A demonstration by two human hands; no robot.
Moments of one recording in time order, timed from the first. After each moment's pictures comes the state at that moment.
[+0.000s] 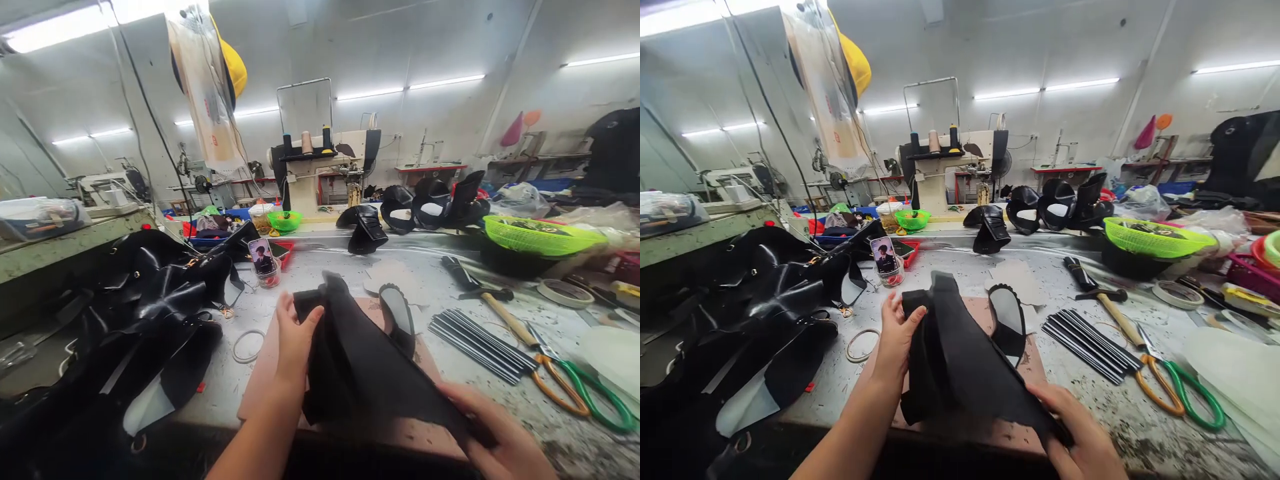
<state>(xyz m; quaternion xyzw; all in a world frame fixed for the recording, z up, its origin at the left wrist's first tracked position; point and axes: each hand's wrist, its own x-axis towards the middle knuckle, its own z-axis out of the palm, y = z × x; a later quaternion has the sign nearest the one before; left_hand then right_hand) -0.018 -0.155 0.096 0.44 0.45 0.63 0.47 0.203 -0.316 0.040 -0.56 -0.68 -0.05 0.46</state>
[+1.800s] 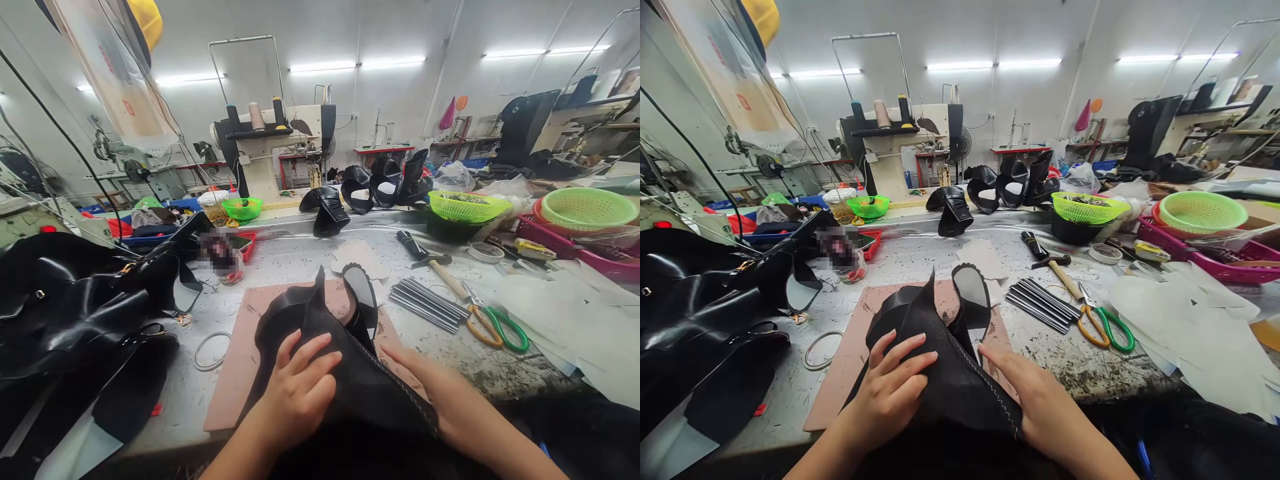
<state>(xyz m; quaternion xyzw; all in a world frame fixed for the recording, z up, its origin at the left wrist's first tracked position) -0.027 -0.193 0.073 0.91 0.08 0.41 -0.03 0.201 -0.316 0.053 -0.60 -0.73 0.06 0.31</state>
